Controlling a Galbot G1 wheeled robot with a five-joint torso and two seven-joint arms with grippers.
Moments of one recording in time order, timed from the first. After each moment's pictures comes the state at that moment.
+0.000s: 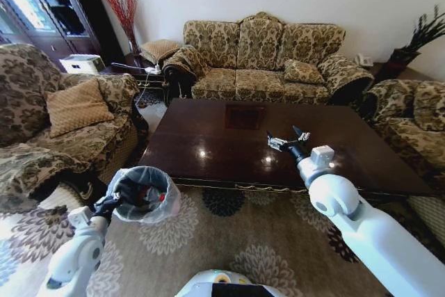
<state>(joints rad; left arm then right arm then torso) 1.65 -1.20 -0.97 -2.04 -0.65 0.27 -0.11 -0.95 0.73 0.22 2.21 0.75 -0.40 0.48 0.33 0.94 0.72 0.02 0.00</state>
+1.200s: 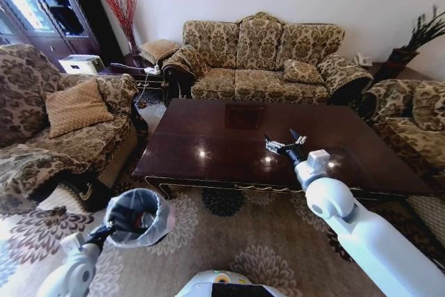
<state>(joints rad) 1.68 -1.25 -0.98 -1.74 -0.71 0.35 -0.09 -0.99 0.75 0.21 2.20 0.72 -0.37 0.46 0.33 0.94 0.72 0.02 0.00</state>
